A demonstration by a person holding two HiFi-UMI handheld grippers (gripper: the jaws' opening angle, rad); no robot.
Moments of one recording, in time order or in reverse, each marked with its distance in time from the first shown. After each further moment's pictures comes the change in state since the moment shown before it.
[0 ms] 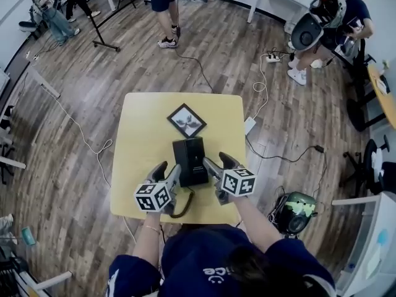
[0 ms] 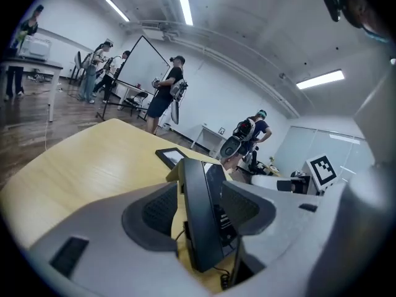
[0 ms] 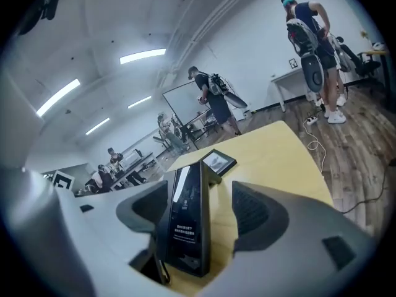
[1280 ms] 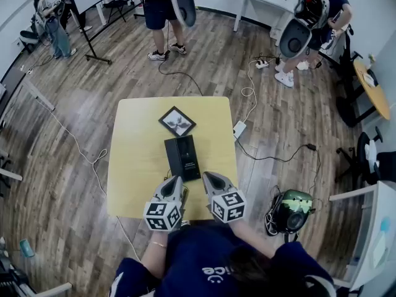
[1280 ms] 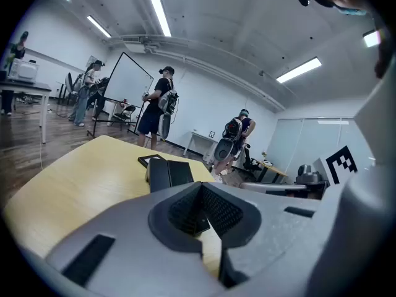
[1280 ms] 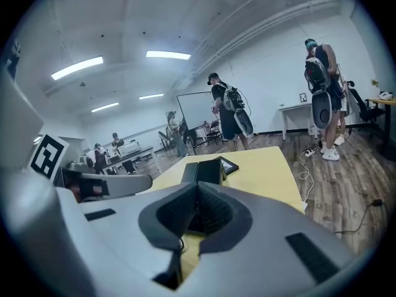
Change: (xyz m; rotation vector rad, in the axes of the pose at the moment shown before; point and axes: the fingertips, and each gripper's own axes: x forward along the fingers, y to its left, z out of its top) left arm -0.052 -0.087 -0.019 0.149 -0.073 -0.033; right arm -0.083 0.062 -0.029 -0.248 -0.091 -0.076
